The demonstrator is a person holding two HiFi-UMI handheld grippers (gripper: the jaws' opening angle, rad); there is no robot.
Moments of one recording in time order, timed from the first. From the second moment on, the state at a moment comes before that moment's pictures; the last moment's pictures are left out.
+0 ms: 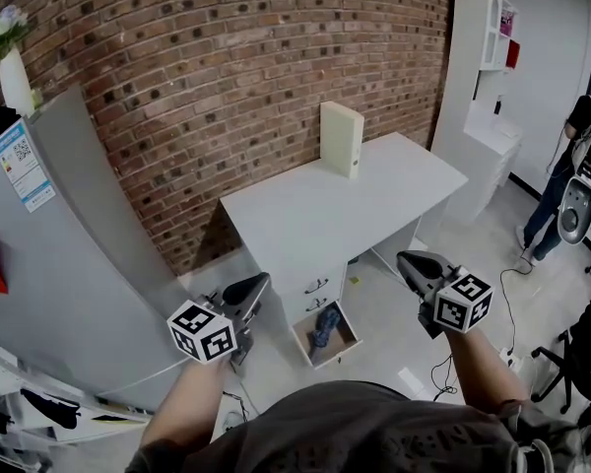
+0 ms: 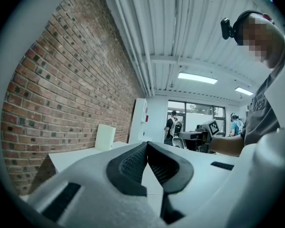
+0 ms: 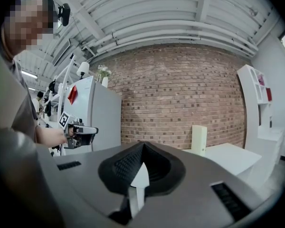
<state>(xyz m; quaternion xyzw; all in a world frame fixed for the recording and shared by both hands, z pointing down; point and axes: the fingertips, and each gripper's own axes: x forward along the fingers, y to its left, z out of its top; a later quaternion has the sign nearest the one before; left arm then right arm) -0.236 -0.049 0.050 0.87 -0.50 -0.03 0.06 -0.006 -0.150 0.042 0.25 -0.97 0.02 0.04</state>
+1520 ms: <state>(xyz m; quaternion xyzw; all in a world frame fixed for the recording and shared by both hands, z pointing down) -0.235 -0.045 0.044 0.87 -0.50 -0.03 0.06 0.000 -0.147 0.040 0.25 -0.97 0.01 0.04</state>
